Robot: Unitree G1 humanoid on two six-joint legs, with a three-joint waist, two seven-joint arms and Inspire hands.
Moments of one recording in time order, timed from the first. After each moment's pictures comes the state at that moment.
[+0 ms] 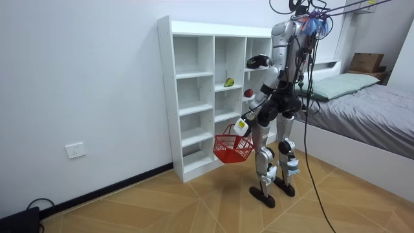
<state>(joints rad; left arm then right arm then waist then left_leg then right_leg) 0.20 0.20 0.08 1.04 0.07 -0.03 -0.01 -0.23 -0.38 -0.05 0.53 -0.12 -0.15 -0.19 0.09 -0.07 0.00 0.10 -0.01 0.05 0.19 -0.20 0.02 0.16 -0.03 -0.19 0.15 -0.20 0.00</state>
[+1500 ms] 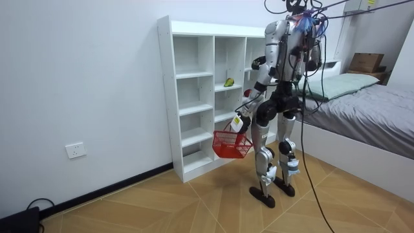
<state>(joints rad) 0.16 0.20 0.05 1.12 0.07 -0.09 -0.01 0.18 -0.28 0.04 -0.13 -0.21 -0.13 0.05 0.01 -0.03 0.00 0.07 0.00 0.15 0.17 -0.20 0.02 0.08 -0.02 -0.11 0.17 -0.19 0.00</state>
